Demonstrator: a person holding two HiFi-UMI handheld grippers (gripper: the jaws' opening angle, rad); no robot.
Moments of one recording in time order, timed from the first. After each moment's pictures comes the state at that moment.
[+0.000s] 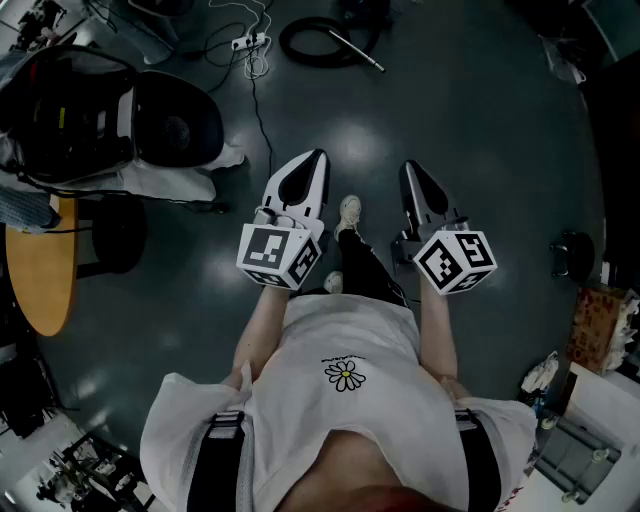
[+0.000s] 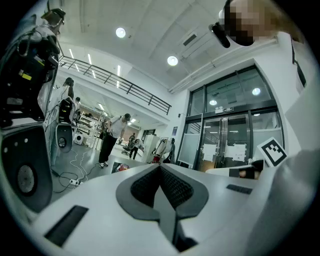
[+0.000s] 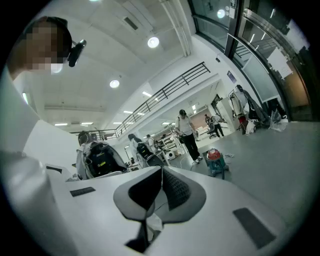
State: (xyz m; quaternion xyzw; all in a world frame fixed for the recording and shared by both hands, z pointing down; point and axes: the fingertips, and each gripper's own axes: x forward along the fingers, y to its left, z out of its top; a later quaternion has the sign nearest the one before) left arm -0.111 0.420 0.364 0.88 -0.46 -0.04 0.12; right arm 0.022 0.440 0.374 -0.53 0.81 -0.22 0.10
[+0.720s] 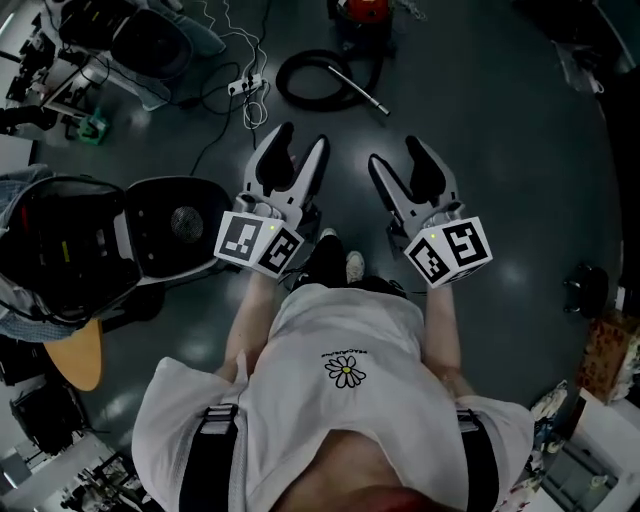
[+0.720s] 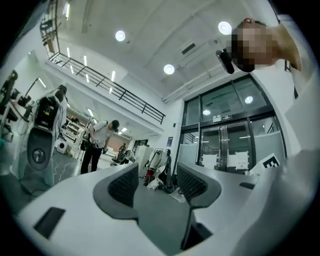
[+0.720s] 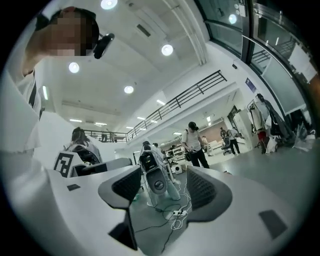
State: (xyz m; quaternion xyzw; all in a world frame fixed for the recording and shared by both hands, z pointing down) left arm -0.041 0.122 0.301 0.90 -0.41 -0.12 0.10; right arm 0.074 0.150 0.322 -0.49 0.86 -0.12 0.11
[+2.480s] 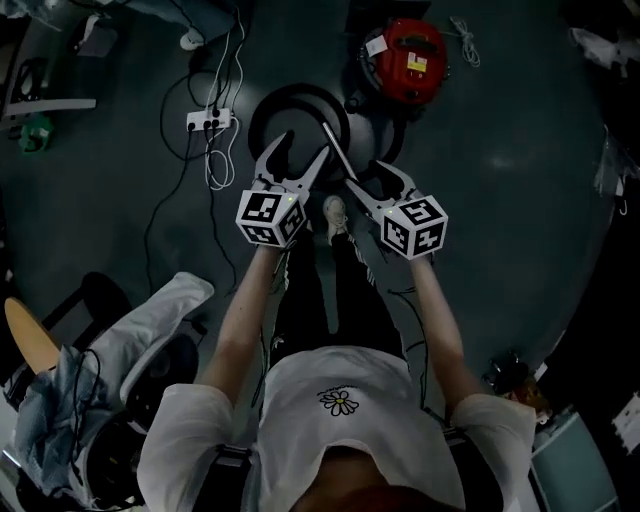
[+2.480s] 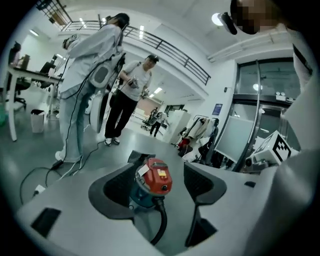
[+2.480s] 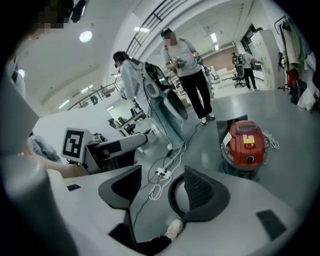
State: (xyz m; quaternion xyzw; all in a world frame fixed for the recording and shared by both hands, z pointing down) left arm -0.030 -0.709 0.631 0.82 -0.50 0.03 0.28; right arm 0.060 -0.656 0.653 -0.34 0.85 -0.36 -0.19
